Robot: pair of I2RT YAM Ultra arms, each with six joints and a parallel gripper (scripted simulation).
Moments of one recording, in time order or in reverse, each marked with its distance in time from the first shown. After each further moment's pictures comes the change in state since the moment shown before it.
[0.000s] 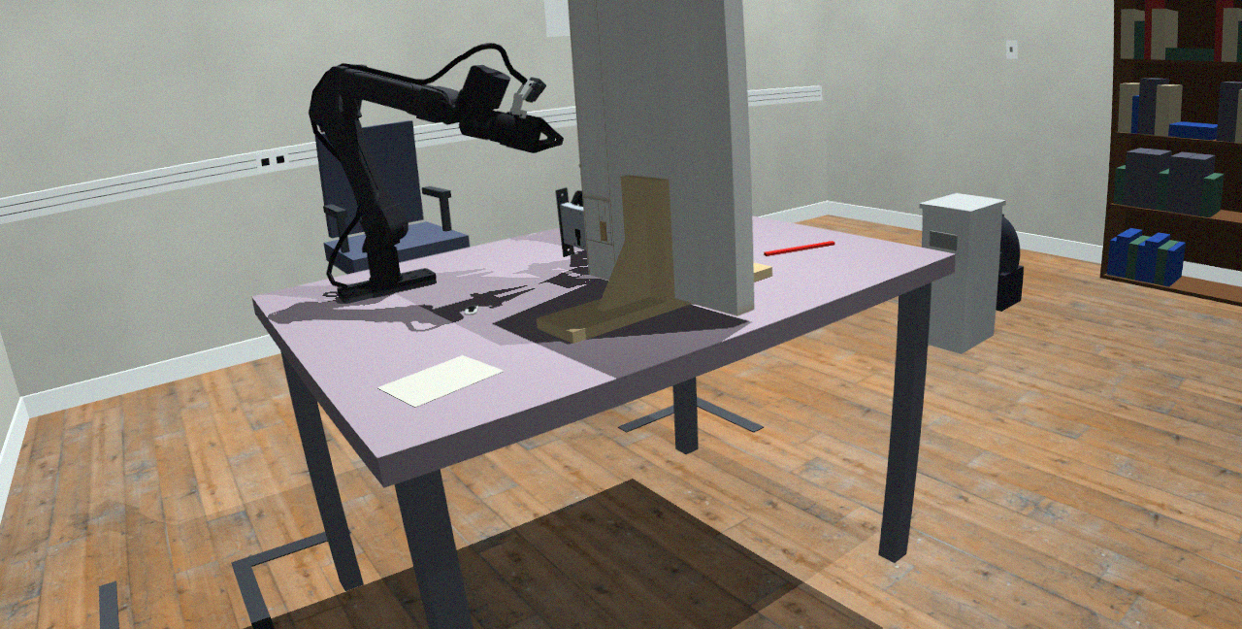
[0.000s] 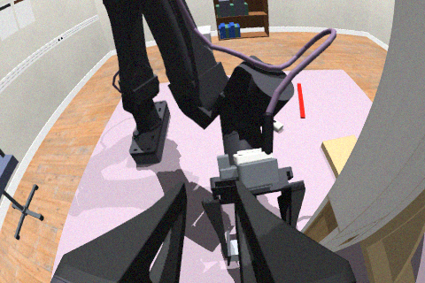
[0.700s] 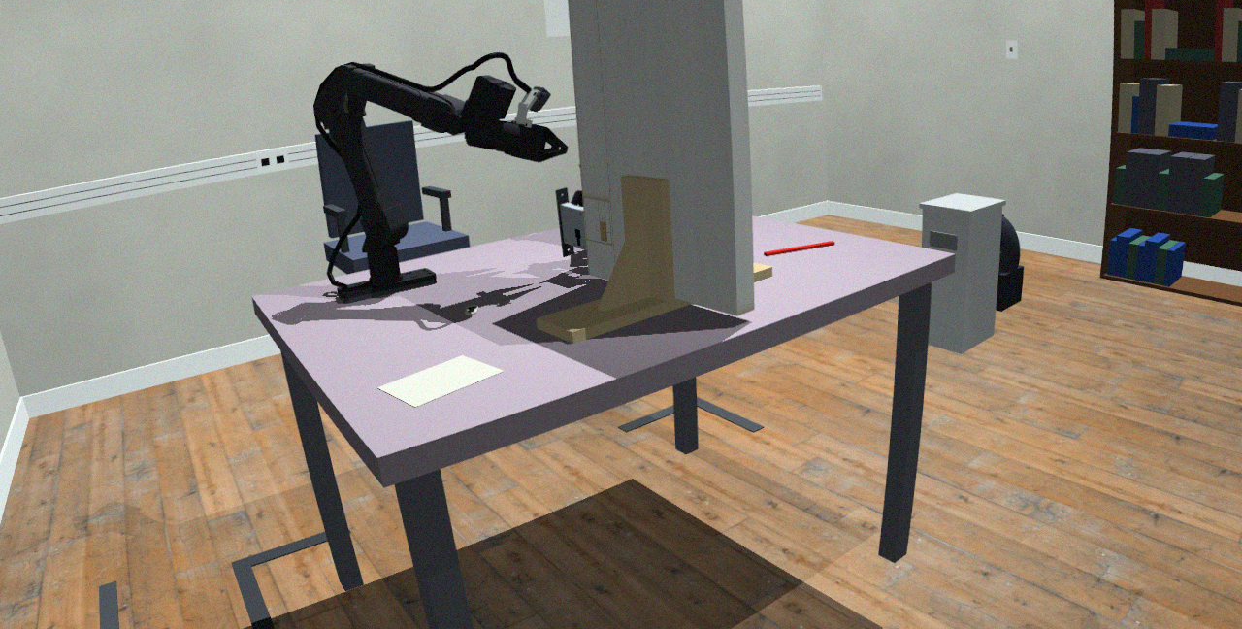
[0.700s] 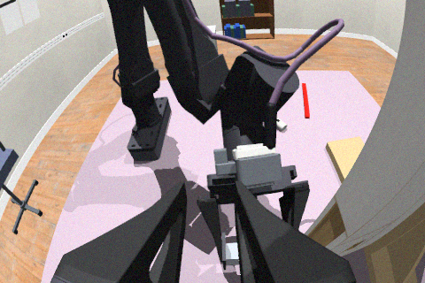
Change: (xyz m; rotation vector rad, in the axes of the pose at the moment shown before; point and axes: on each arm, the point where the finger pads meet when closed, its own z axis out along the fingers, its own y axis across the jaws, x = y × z) left arm 0.000 0.000 0.000 0.000 0.000 0.000; right arm 0.015 -0.004 0.012 -0.026 -0.007 -0.017
